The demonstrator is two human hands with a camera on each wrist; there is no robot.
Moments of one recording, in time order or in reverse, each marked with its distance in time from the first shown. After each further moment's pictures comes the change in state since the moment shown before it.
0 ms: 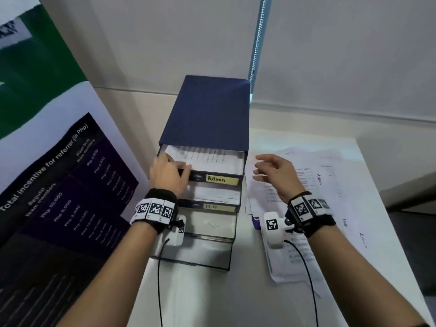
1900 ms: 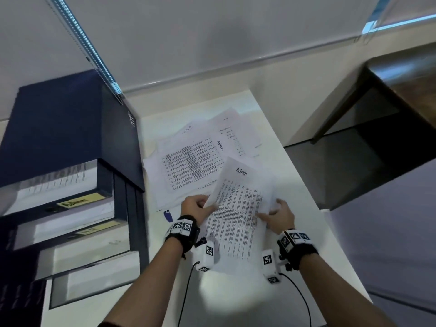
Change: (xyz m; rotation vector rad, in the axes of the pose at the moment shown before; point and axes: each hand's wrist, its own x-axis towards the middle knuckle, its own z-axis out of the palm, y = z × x) left_hand -0.139 0.238 0.255 -0.469 -0.734 -0.030; right_hand -0.087 0.231 -0.315 -0.314 0.505 0.459
